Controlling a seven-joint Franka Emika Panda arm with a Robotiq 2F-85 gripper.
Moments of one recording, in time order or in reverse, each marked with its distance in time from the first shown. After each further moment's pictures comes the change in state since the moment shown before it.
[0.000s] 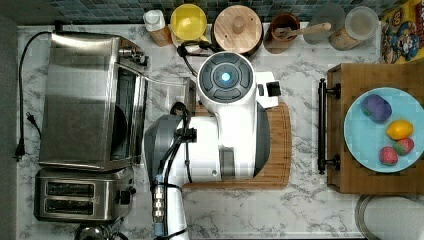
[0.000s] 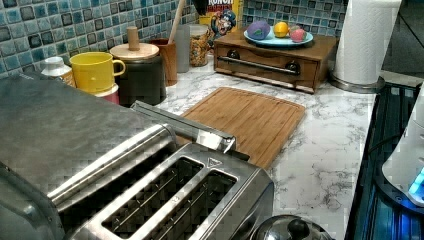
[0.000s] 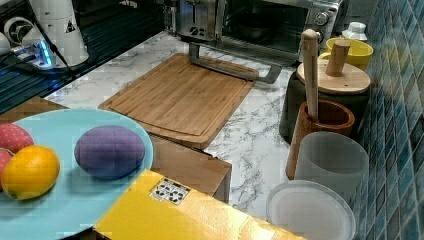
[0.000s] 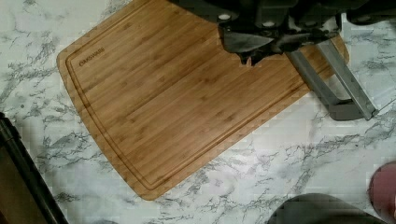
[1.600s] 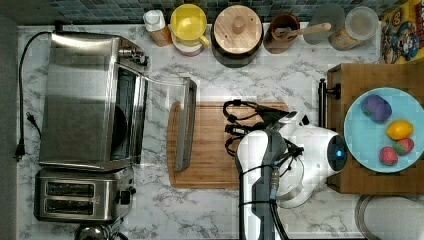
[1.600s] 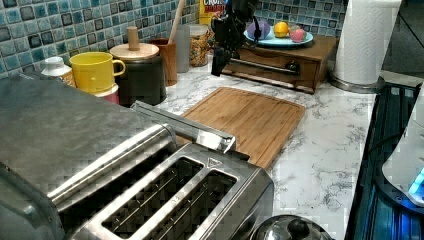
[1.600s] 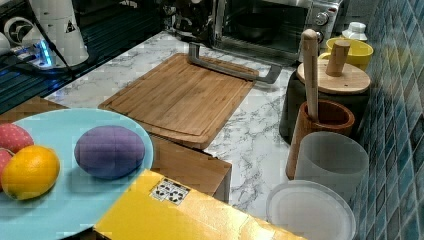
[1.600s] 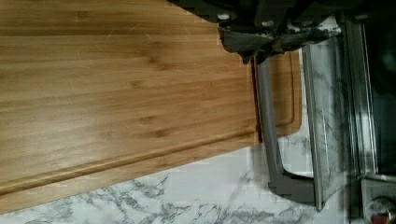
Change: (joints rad) arm -0.062 -0.010 -0.219 -0.500 0.760 0.406 -1.226
